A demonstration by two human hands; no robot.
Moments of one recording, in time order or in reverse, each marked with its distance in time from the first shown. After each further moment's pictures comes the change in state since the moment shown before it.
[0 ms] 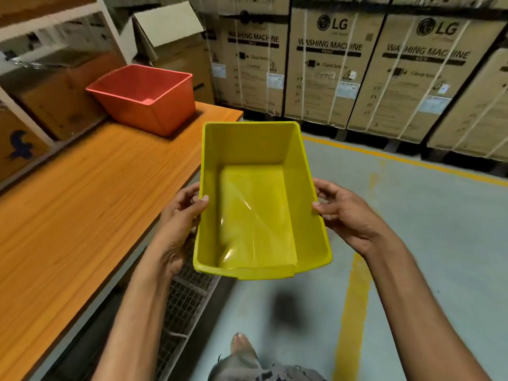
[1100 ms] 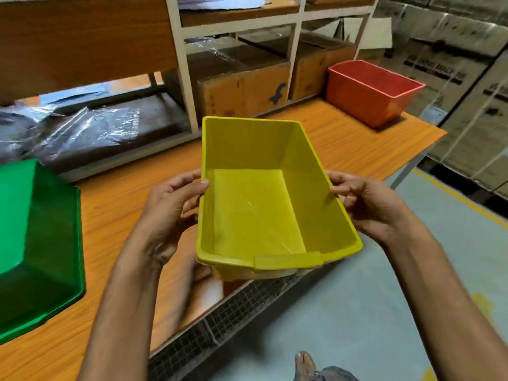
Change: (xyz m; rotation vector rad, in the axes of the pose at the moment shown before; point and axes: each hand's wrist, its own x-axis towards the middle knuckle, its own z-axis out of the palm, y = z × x) left_hand -0.284 0.060 -0.495 -0.163 0.446 0.137; right_hand -0.109 0.075 0.523 -0.004 -0.505 0.220
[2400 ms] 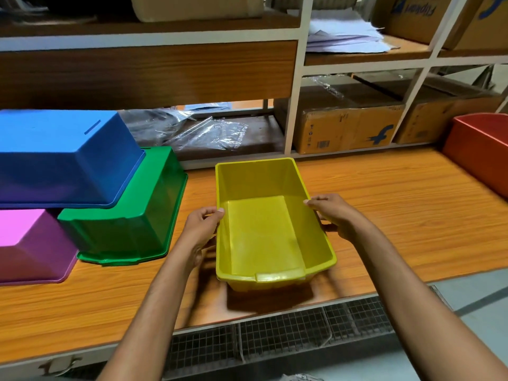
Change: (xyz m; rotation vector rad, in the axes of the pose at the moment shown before) left_hand -0.005 -0.044 -0.079 0.160 0.580 -0.117; right_hand 0.136 0.042 0.119 -0.737 -0.101 0.130
